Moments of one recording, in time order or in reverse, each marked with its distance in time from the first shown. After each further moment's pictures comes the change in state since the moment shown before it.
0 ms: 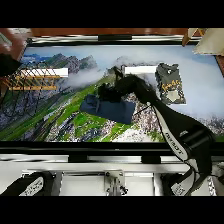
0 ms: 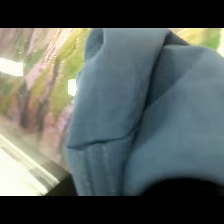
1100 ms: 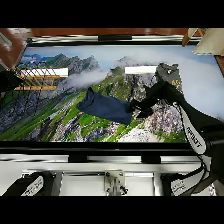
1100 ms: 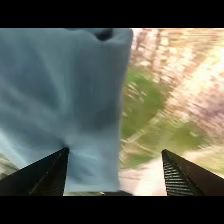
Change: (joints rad) left arm 0.035 0.050 -0.106 -0.003 -0.109 0.008; right arm -0.344 0.081 -0.275 -0.185 -0.347 -0.044
